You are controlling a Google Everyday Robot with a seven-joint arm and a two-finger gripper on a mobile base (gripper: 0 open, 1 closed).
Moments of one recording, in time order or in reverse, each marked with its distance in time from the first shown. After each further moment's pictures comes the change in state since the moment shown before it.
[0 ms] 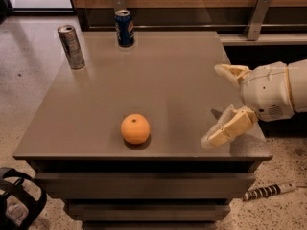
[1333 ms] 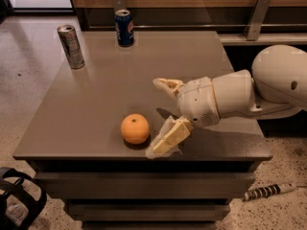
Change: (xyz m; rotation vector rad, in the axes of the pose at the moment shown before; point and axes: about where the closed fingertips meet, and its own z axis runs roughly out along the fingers) arm -0.046 0.045 0.113 -0.233 -0.193 -0.048
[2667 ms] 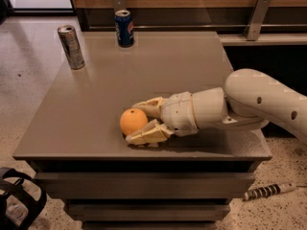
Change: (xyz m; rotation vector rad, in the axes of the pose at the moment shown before) arm 0.028 -0.009 0.053 -0.010 -0.051 0.016
